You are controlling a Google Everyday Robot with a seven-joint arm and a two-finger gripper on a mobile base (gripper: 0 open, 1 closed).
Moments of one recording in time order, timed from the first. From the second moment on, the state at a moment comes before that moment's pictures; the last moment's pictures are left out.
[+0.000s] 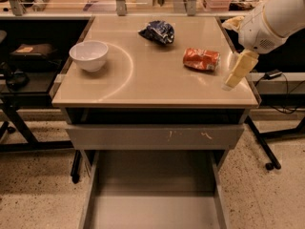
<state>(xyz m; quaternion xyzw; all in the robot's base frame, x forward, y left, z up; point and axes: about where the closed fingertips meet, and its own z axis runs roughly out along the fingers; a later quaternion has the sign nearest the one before) 0.606 -0.197 0.926 -0.65 0.69 0.00 0.31</state>
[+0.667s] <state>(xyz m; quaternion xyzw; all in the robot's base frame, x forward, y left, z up) 0.648 -0.214 0.876 -0.59 0.71 0.04 0.38</state>
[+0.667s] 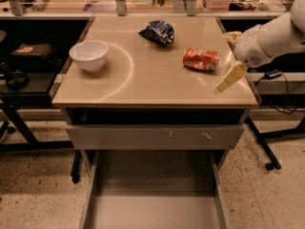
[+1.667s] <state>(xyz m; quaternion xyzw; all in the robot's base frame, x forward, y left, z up) 0.704 -0.211 0.880 -0.50 0.73 0.16 0.44</state>
